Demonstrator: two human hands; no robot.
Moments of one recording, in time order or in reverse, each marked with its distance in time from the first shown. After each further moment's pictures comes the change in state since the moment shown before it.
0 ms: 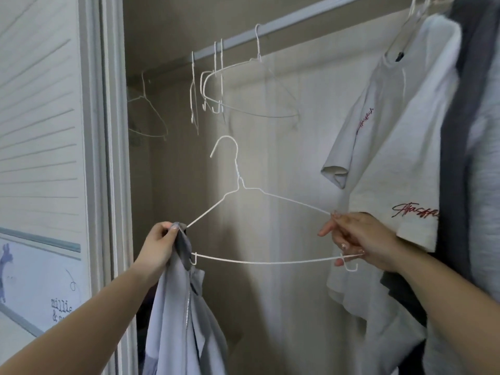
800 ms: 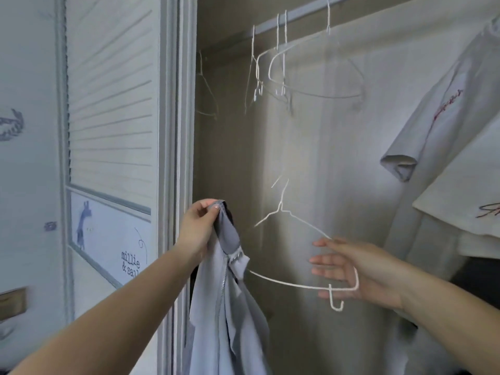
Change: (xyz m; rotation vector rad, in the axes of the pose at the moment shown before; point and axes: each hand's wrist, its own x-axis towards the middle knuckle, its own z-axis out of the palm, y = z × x) left_hand -0.033 0.019 -0.023 -0.292 0.067 -0.052; right_hand 0.007 0.031 0.100 0.291 -0.075 0.467
